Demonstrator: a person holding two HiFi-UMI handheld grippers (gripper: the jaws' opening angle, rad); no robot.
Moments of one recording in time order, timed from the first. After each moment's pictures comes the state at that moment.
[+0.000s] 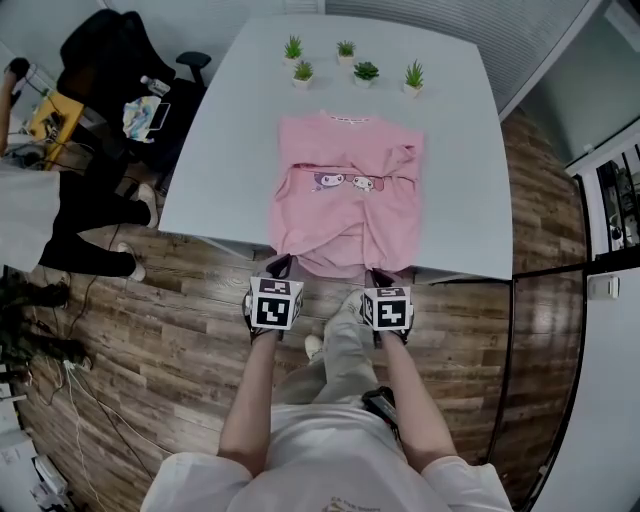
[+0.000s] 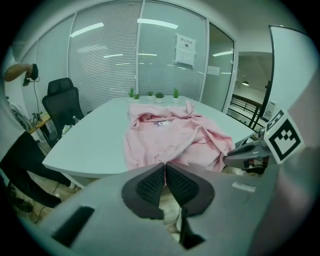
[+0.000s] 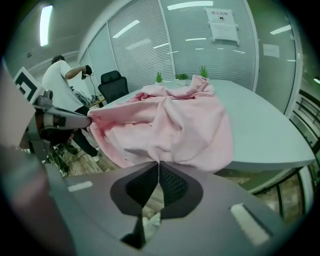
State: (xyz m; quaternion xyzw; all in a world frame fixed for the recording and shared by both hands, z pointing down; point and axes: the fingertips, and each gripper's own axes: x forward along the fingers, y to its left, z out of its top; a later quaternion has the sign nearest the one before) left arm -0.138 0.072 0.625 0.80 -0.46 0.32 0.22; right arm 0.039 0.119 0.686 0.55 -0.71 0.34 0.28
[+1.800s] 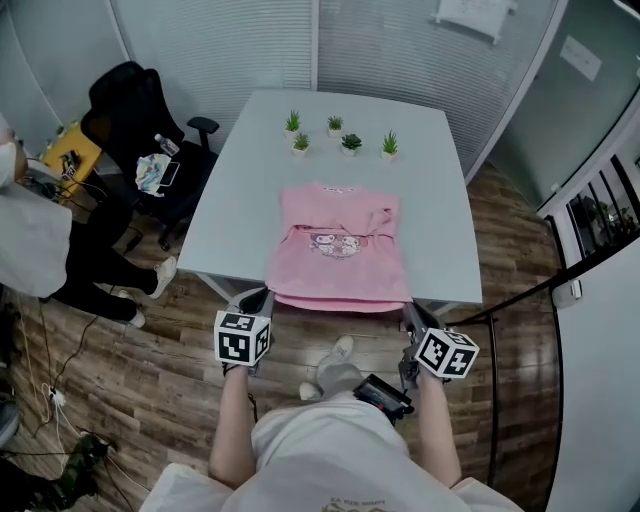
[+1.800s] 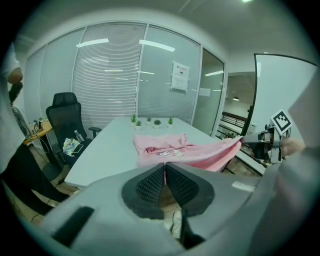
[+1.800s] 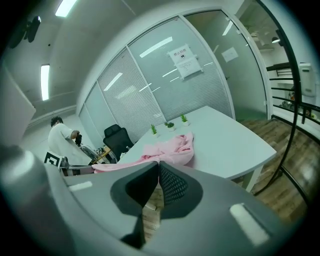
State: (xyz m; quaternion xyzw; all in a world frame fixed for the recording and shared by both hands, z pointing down) left arm -0.187 0.111 0.475 0.84 -0.45 0.24 0.20; right arm 0.113 0.182 0.473 0.61 -0.72 0.34 0.02
